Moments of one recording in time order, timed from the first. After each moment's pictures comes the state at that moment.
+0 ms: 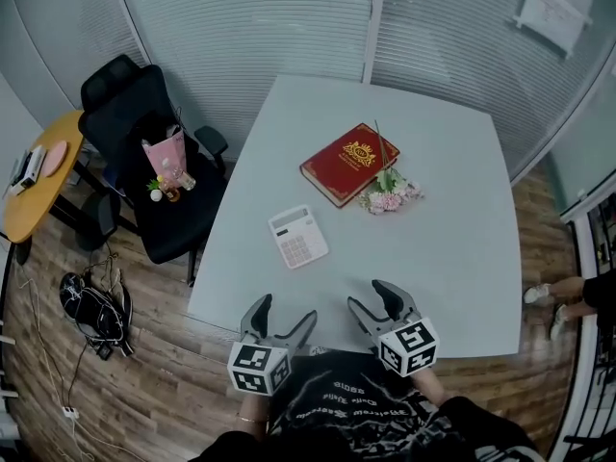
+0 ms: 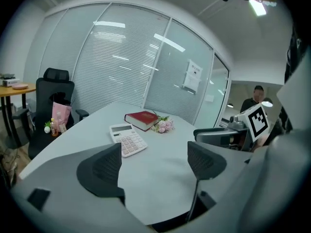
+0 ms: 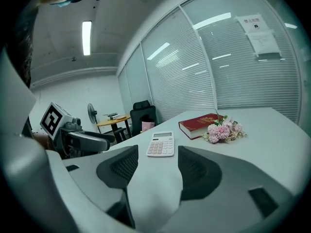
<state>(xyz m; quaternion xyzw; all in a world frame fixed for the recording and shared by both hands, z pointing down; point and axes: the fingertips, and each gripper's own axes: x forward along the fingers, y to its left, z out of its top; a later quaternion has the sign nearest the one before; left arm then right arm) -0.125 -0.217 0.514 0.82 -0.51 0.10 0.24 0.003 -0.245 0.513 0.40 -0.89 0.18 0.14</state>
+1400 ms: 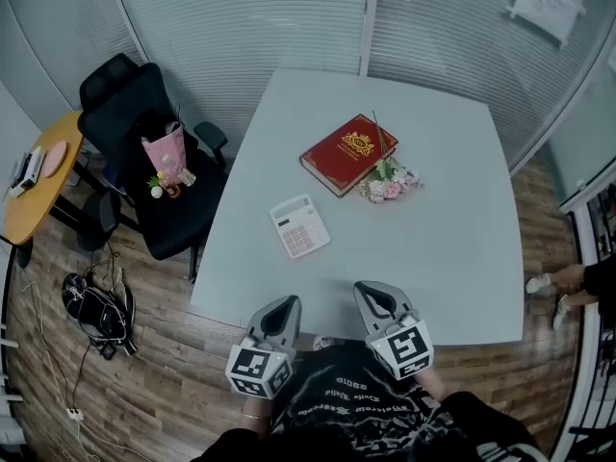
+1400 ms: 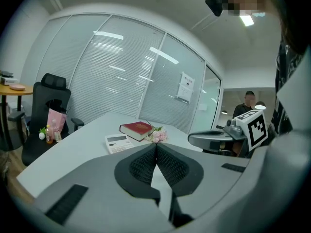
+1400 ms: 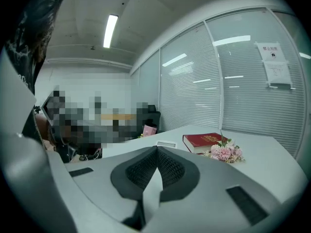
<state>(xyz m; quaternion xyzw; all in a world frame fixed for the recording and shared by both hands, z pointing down) -0.125 -0.193 0.486 0.84 -0.50 0.04 0.20 -0.018 -0.218 0.482 0.39 -0.90 0.06 0.15</state>
